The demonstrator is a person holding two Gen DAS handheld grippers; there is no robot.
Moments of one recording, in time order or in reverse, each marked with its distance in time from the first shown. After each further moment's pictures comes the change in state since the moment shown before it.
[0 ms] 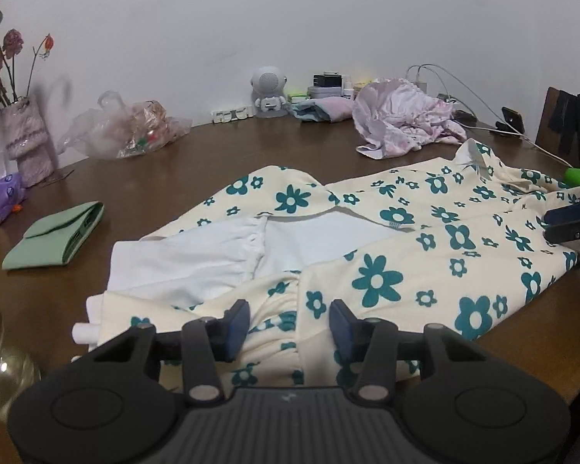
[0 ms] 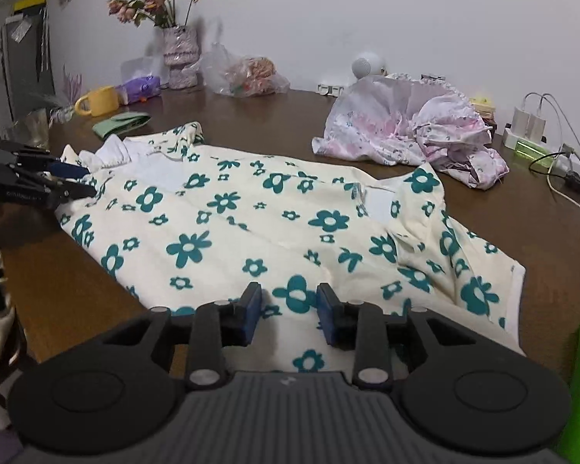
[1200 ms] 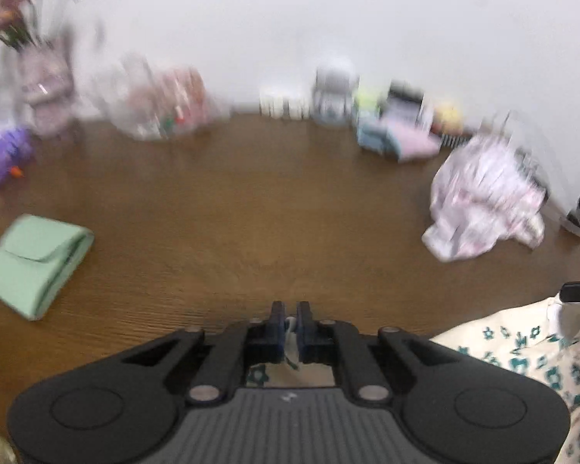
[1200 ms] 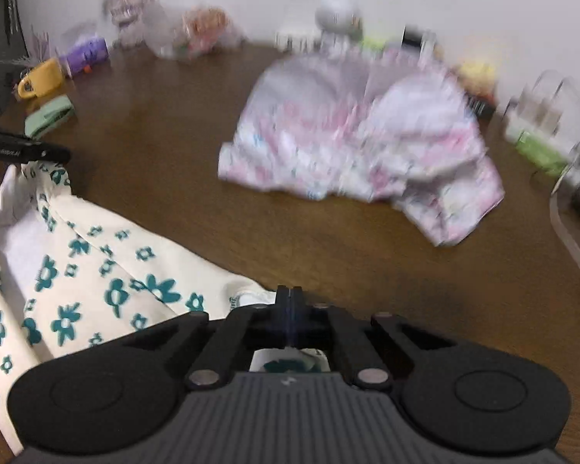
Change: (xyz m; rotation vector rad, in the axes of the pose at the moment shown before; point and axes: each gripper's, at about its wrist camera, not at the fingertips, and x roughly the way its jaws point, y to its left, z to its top) left arm 0.074 0.026 0.126 -0.286 0.076 0.087; right arm 0.060 -0.085 0.110 0.014 0.177 -0.022
